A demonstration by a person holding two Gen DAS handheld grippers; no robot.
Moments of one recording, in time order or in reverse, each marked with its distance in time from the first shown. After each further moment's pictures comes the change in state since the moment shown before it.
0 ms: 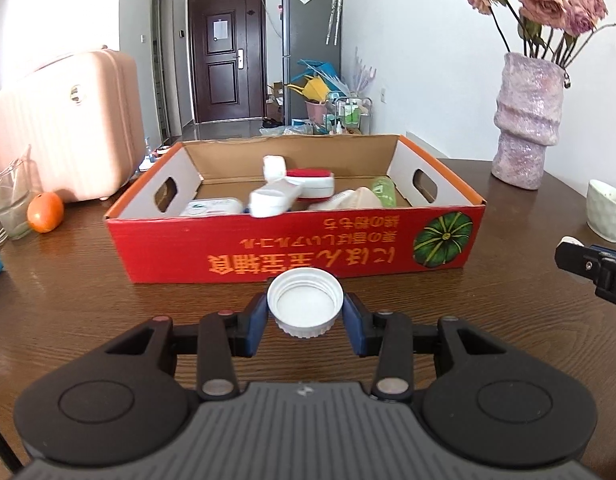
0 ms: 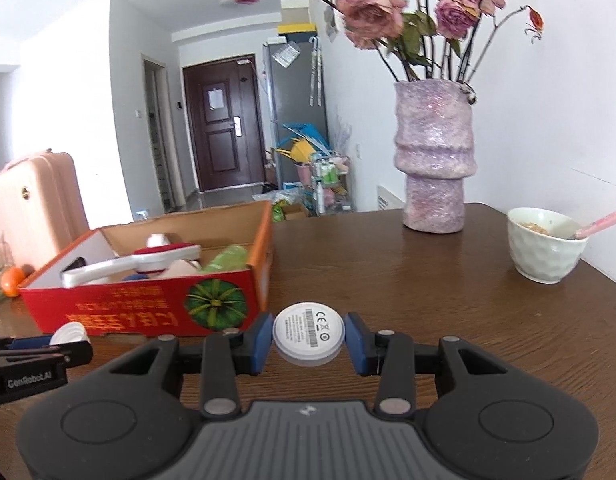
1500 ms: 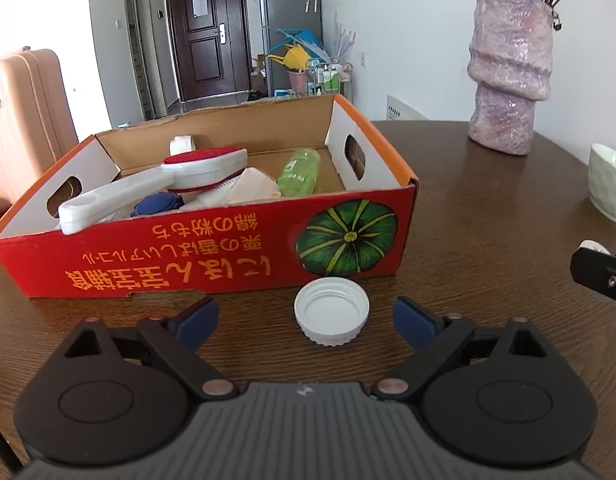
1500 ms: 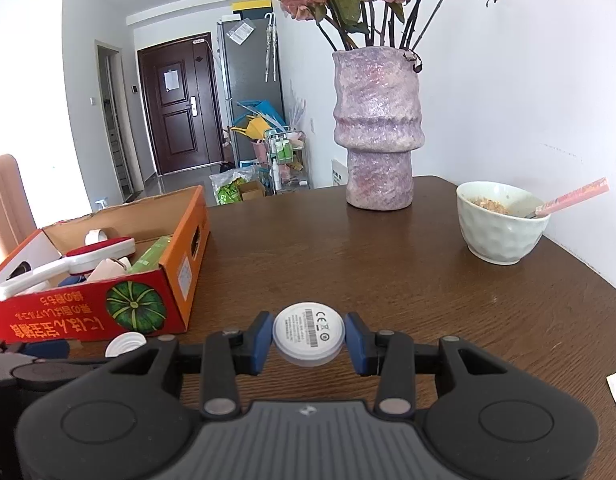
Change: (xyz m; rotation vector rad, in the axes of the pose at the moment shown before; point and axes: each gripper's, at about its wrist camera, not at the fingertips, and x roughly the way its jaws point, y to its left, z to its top) left arm 0.076 -0.101 0.013 0.063 0.106 0.012; right arm 0.026 -0.048 0.012 0.055 0.097 -0.136
